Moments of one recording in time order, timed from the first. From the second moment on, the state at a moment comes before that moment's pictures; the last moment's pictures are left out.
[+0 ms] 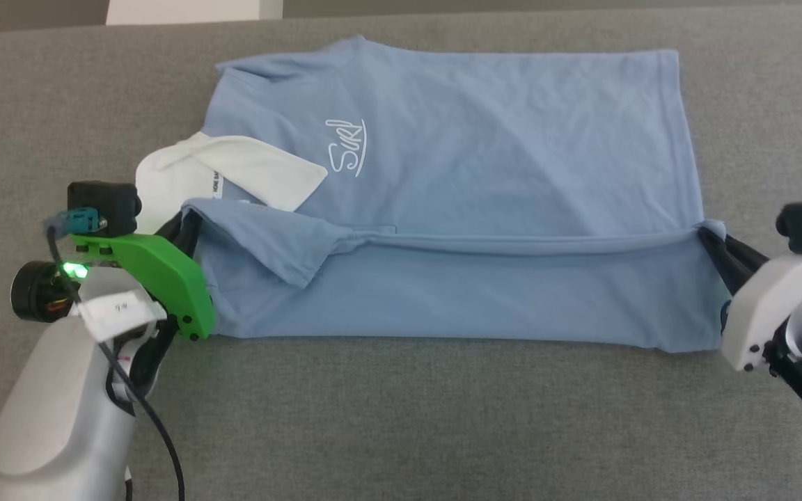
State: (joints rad) left arm -0.43 0.38 -0.22 0.19 -0.49 -0.03 0.29; right arm -0.29 -0.41 0.08 0.08 0.39 0.13 0.42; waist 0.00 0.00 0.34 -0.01
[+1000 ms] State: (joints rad) left arm -0.29 0.33 -0.15 0.06 -0.48 0.10 0.04; right arm -0.29 -0.36 0.09 0.09 0.46 0.13 0.31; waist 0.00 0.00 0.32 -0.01
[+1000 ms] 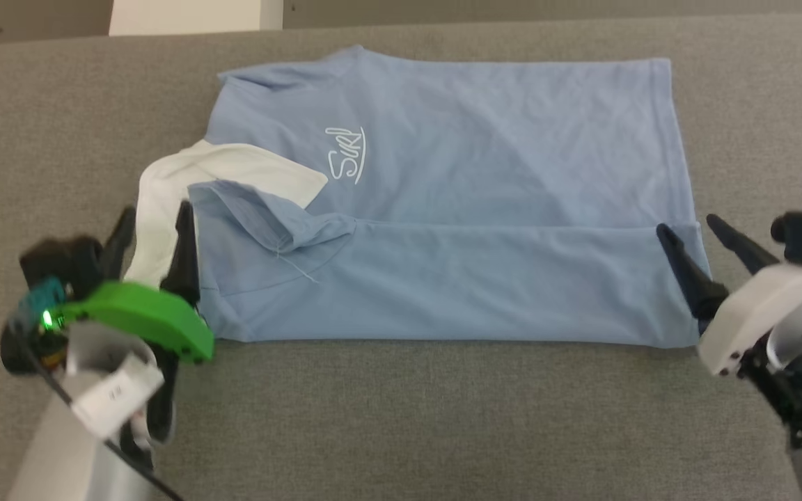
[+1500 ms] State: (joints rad) left arm -0.06 0.27 -0.18 0.04 -0.44 0.20 -0.02; right arm -0.05 -0.15 -0.04 0.04 0.30 0.13 -0.10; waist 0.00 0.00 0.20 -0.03
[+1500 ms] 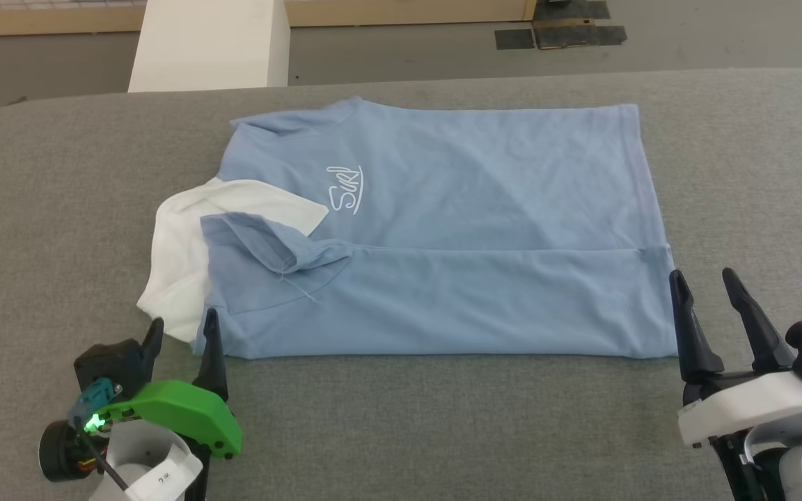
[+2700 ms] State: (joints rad) left arm -0.14 0.24 -0.15 0.22 -0.61 0.24 0.27; right arm -0.15 -0.05 -0.16 0.19 0.18 0.13 0.42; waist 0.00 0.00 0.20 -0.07
